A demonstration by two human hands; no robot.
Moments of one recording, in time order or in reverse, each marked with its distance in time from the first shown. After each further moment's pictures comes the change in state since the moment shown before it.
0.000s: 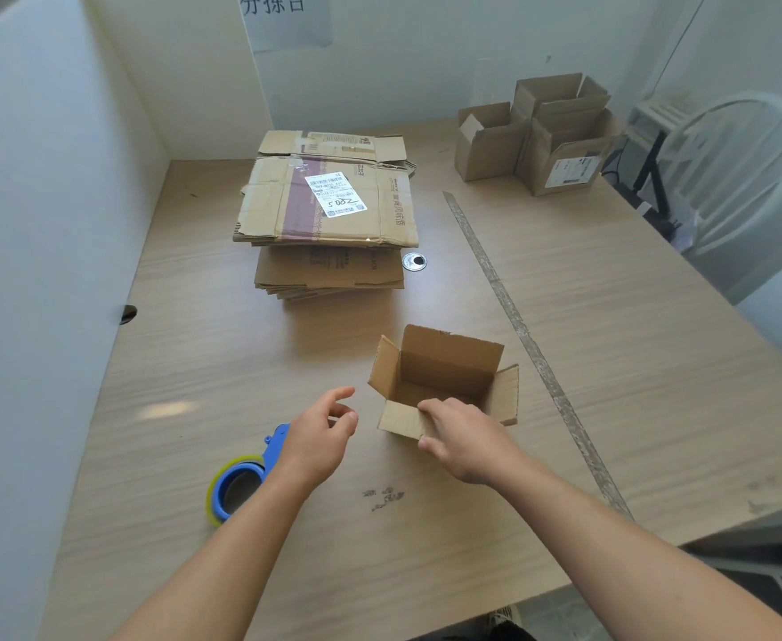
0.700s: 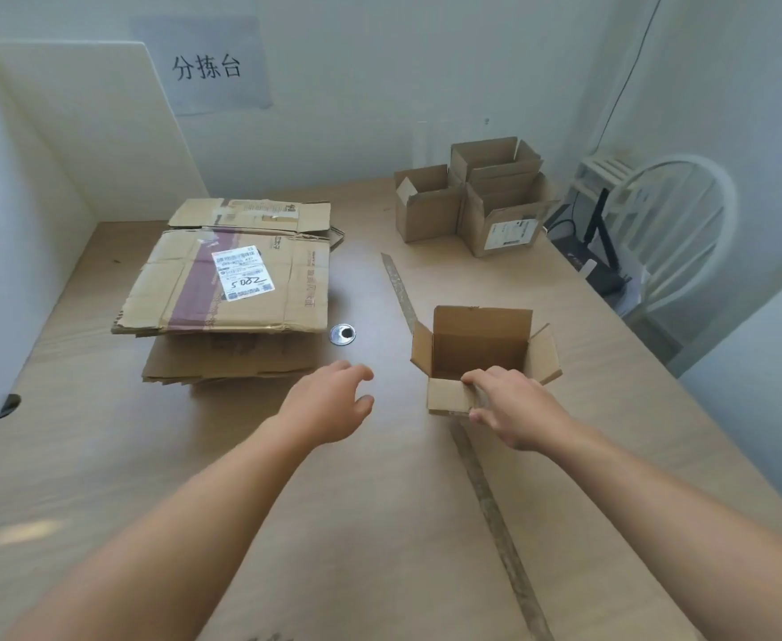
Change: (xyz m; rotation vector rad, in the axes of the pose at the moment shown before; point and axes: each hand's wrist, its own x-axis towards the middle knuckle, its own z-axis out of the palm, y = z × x) left_hand 0.144 0.176 0.083 0.792 -0.093 0.378; right_hand 0.070 0.188 -0.162 -0.176 0.177 0.019
